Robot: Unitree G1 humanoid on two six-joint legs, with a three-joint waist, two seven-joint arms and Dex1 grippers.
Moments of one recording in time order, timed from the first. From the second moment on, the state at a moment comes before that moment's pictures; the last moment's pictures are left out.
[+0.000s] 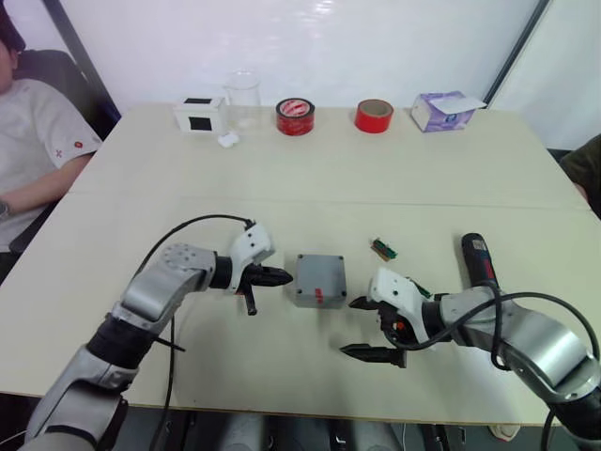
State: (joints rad) left arm -0.54 0.59 -0.34 -0.02 -0.33 0.60 -1.00; right arm -0.25 -0.87 0.25 -0.63 0.53 0.96 0.81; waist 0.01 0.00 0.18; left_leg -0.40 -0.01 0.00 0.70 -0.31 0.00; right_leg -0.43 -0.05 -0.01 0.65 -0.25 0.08
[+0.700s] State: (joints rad) left arm -0.59 0.51 -0.29 0.14 -0.19 0.48 -0.97; right arm -0.22 -0.97 0.14 -0.61 0.55 0.97 0.86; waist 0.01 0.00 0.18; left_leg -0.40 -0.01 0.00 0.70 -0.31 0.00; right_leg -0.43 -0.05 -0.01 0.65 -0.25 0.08
